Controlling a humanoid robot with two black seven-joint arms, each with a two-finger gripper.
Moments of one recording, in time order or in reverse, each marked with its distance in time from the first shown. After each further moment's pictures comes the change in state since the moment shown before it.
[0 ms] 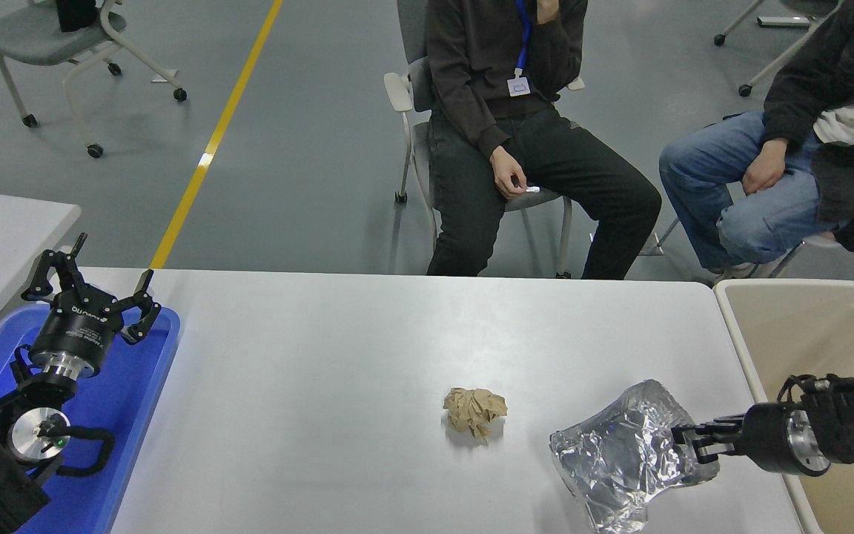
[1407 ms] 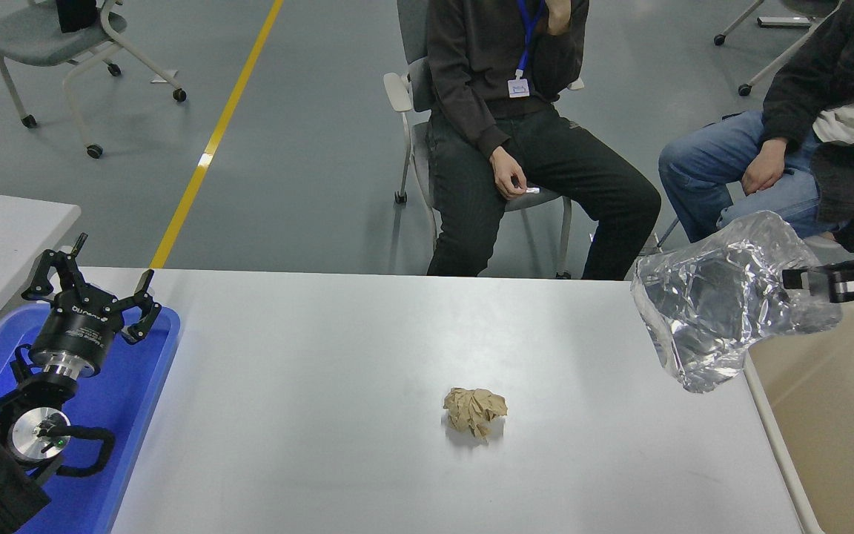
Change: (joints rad) left arm 0.000 0.000 0.000 0.000 0.000 0.000 0.000; right arm 0.432 -0.332 0.002 0.053 0.119 0.259 0.088
